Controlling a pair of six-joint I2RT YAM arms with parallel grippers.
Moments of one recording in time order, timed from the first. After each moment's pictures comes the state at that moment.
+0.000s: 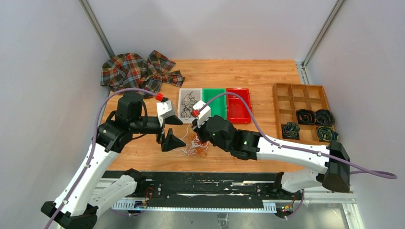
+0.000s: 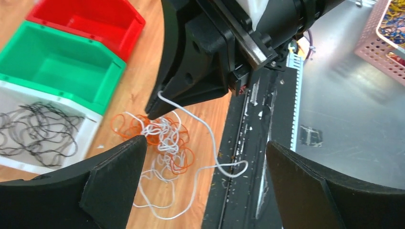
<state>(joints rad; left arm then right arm) -0.45 0.85 1.09 -0.77 0.86 0.28 1.23 1.29 1.03 -0.10 0.37 0.11</state>
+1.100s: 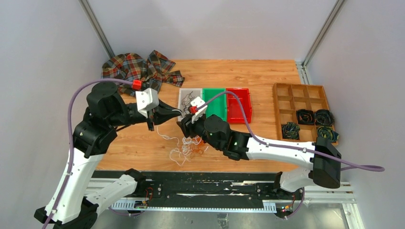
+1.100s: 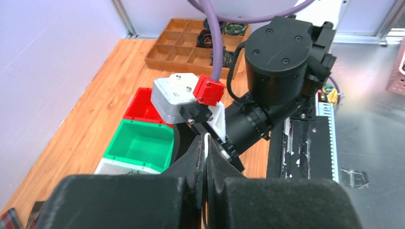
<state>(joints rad) -0.47 0.88 1.38 -0.67 0.83 0.29 1.23 1.40 1.01 0.25 0.38 0.11</state>
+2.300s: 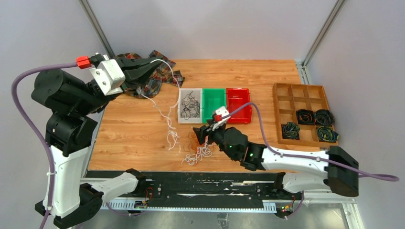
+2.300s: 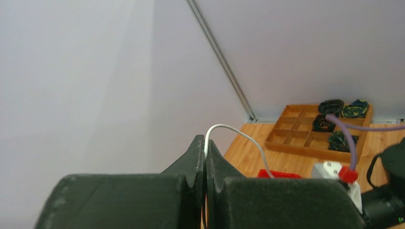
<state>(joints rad) -0.47 1.06 1.89 -0.46 0.59 0.35 1.22 1.23 0.66 0.43 0.52 0.22</state>
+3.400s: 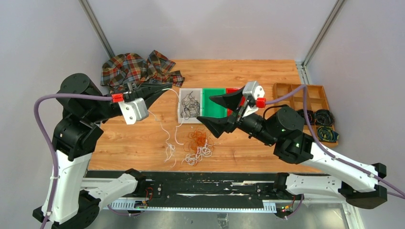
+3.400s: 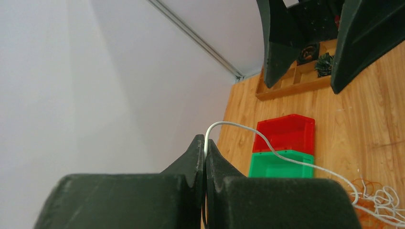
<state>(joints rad) -0.47 0.97 1.69 -0.65 0.76 0.77 1.19 0.93 1.15 0.06 0.08 0.03</state>
